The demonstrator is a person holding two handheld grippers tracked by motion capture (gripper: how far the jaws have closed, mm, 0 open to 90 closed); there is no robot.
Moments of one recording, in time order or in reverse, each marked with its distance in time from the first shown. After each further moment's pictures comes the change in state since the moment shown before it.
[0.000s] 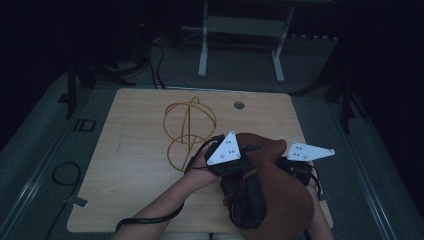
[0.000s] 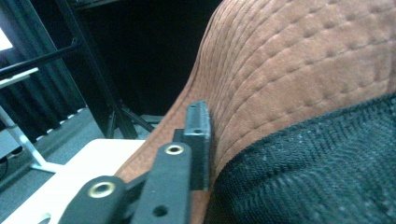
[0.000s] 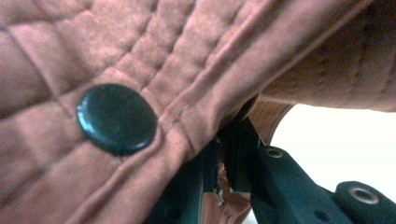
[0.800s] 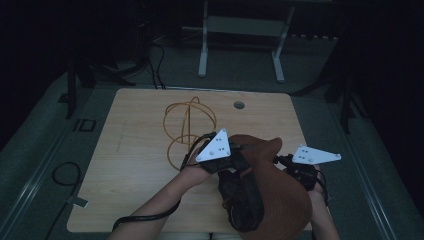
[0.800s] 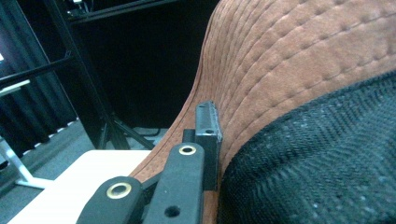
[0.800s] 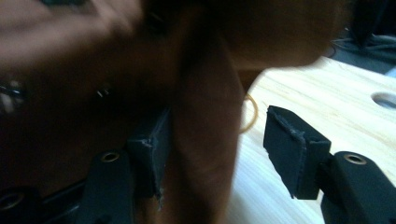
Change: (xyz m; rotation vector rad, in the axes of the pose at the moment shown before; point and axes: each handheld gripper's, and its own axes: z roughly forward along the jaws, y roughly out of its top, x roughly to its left) left arm 0.008 -0.008 -0.008 -0.047 -0.033 0.008; right arm 0.002 -0.006 -0.008 0.017 -0.064 0.023
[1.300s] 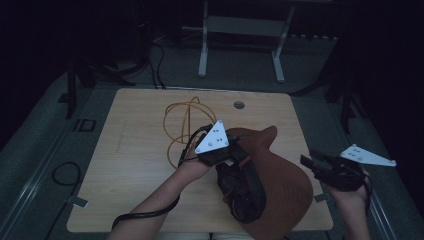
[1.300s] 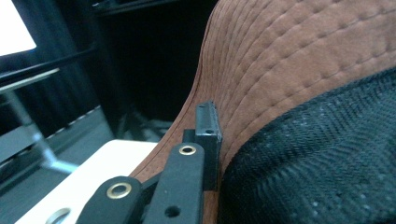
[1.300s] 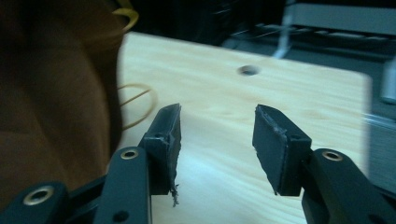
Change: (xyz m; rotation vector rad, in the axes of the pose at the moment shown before) left arm 0.014 0.005 -0.009 -0.013 0.027 -0.040; right arm -0.047 -0.022 -0.078 0.000 -0.324 0.144
